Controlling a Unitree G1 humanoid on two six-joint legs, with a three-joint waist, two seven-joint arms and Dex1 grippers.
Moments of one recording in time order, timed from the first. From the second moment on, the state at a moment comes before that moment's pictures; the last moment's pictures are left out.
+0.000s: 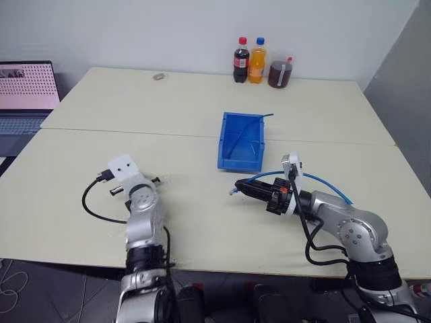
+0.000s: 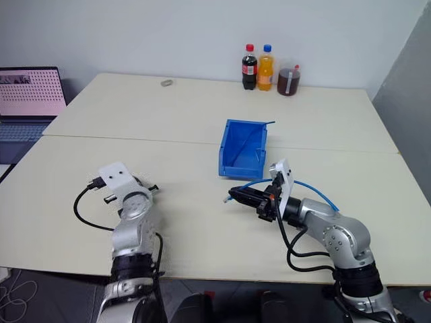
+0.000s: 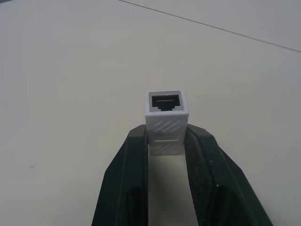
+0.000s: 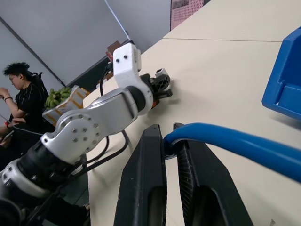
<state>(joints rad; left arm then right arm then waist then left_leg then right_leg) -0.36 0.11 0.30 0.07 -0.11 0.42 0.36 -0.34 -0.37 0.06 -0.31 0.82 0.83 0.62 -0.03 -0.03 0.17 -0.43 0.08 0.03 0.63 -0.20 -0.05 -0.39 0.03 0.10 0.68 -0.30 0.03</state>
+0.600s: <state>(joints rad) -0.46 0.65 -0.21 0.06 -0.29 0.30 -1.13 -0.25 -0.48 0.06 -0.44 0.73 0.78 0.65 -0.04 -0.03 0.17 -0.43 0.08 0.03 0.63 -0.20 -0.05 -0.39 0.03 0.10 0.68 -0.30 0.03</state>
